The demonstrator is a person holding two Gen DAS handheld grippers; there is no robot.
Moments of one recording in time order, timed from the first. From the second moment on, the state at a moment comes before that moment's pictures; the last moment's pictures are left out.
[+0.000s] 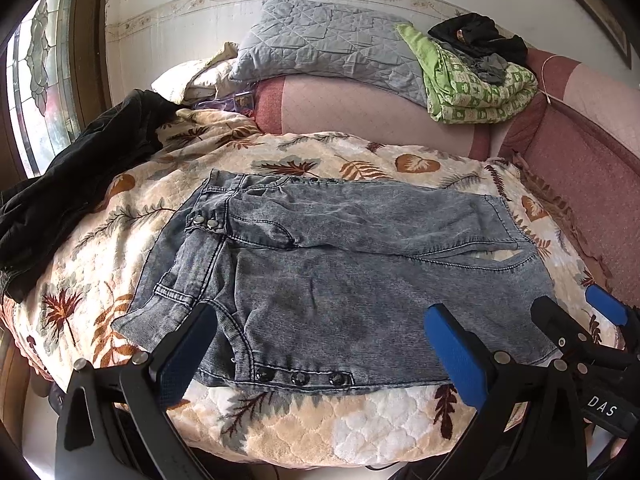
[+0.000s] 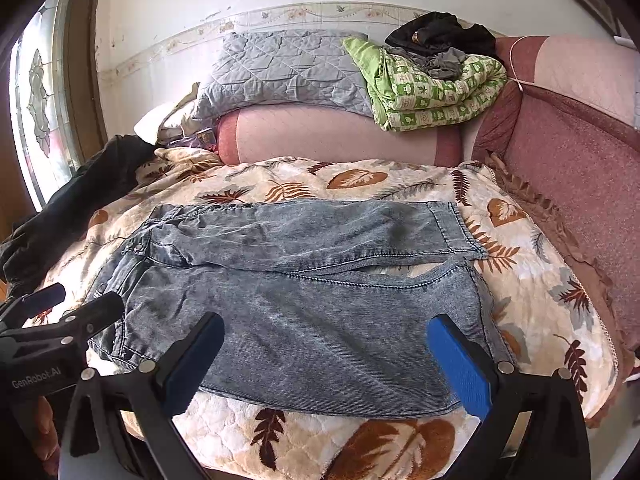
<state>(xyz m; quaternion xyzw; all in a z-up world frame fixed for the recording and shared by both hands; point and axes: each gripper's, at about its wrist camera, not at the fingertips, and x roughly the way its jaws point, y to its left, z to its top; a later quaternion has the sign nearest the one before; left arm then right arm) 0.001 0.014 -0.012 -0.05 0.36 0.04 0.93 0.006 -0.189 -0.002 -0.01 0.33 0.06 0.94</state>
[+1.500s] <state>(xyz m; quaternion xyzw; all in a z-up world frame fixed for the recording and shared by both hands) 0.001 0.031 -0.019 -0.06 0.37 0.05 0.92 0.006 -0.185 -0.004 -0.02 0.33 0.06 0.94</state>
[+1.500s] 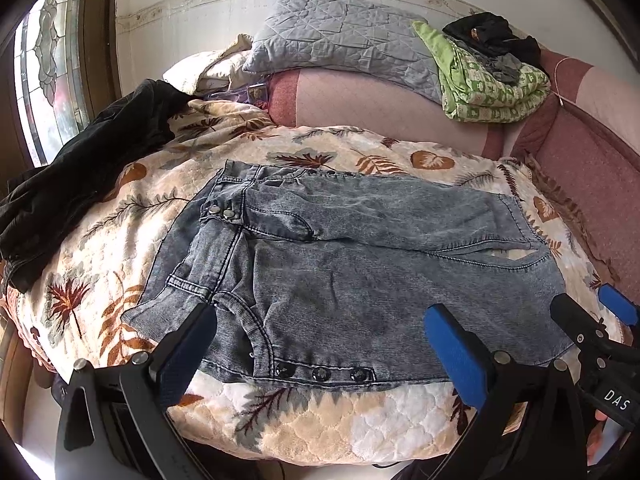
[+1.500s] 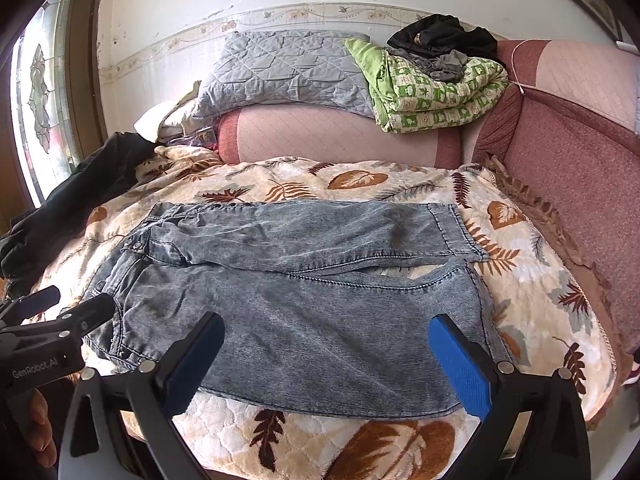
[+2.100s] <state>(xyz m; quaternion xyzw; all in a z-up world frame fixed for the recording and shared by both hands) 0.006 0.034 -0.023 -0.06 0.38 0.05 0.92 0.015 -0.184 -0.004 -0.01 0.33 0.06 0.94</state>
